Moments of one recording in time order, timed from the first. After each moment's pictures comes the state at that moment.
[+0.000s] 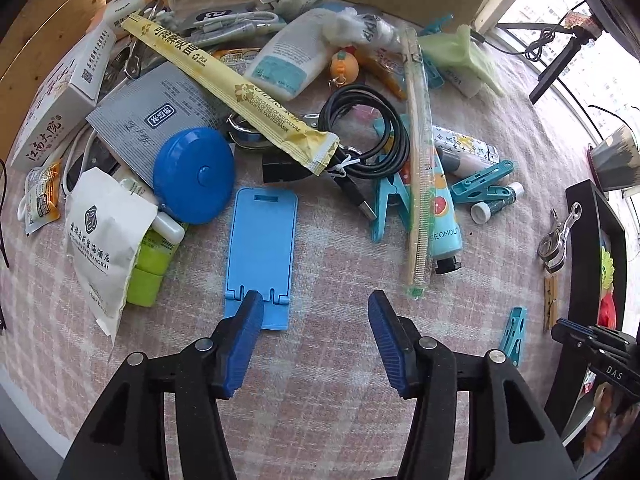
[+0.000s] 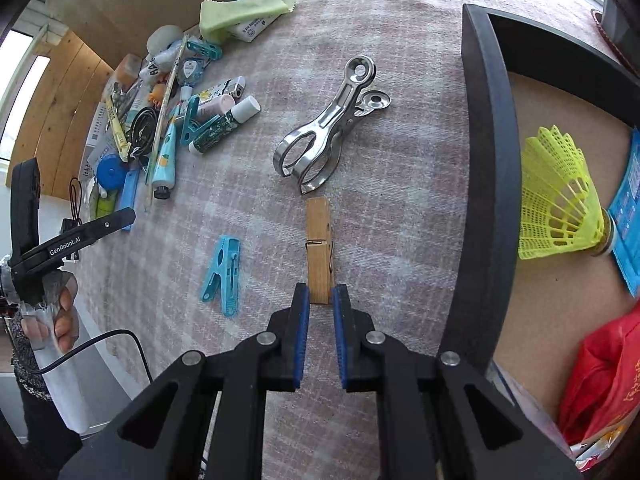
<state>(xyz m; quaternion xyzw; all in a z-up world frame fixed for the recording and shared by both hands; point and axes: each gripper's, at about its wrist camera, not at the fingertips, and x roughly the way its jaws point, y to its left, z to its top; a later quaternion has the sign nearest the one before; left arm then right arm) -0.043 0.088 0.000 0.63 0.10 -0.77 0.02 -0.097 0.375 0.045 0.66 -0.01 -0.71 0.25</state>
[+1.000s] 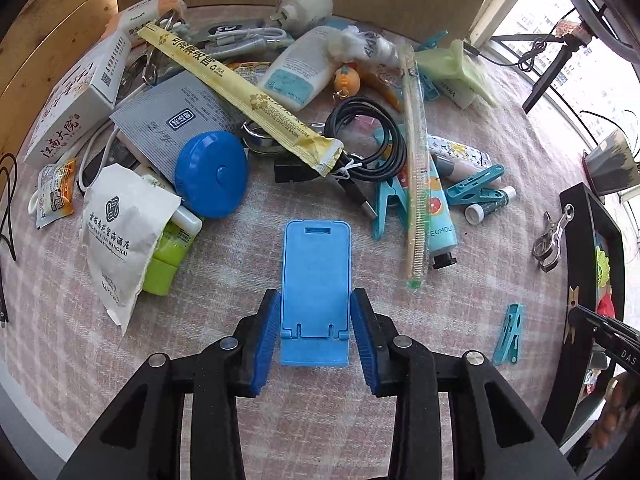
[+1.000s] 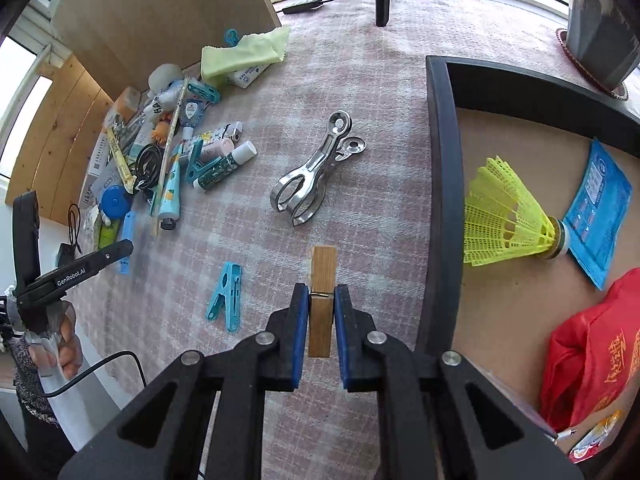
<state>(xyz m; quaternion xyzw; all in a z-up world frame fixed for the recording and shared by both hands) -0.008 0.103 0.001 0.61 0.10 -0.79 0.01 -0.081 0.415 0.079 0.61 -0.04 -0.76 0.22</state>
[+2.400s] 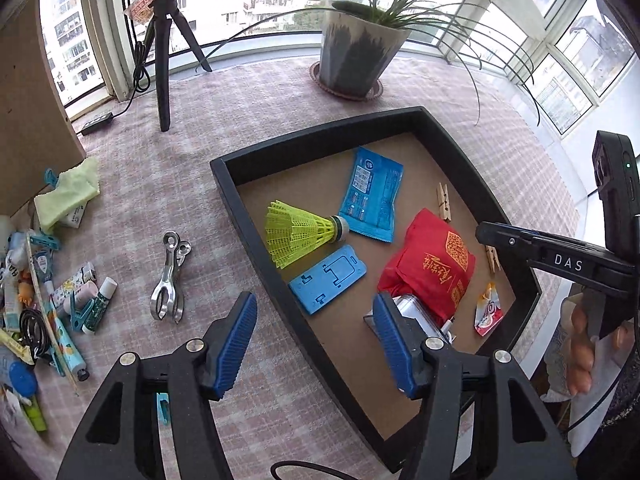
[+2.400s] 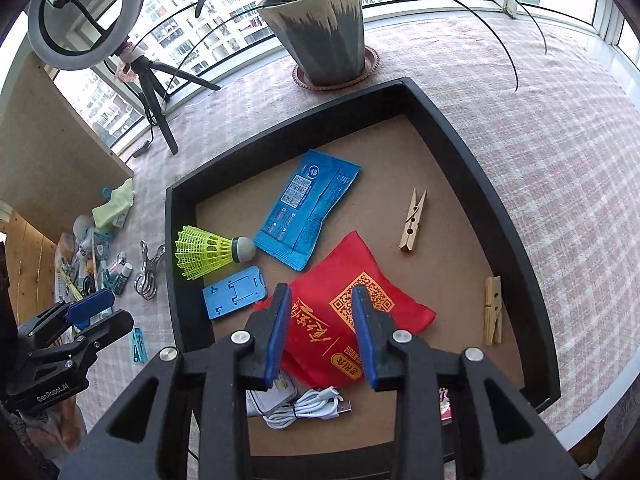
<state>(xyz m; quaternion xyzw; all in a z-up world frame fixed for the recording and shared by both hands) -0.060 0.400 0.121 0.56 -0.07 -0.78 -0.28 -0.074 0.602 0.127 0.56 -0.14 -0.81 0.04</state>
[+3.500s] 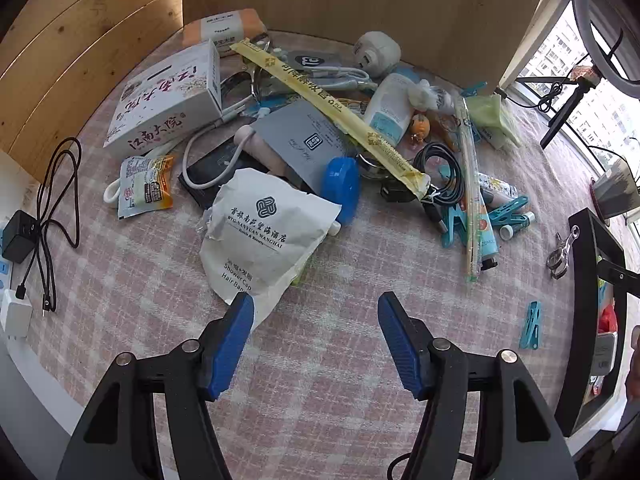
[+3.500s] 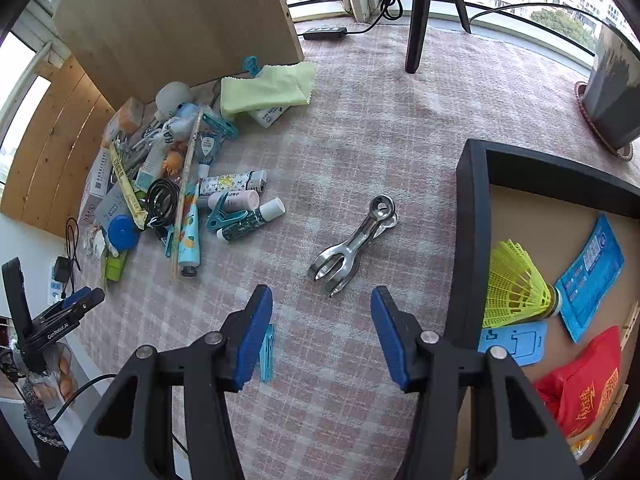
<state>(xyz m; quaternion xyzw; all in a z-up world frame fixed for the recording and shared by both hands) -0.020 0.013 0.055 0.58 0.10 -0.80 0.06 -0.119 0.335 0.089 0.61 0.01 -0.76 0.22</state>
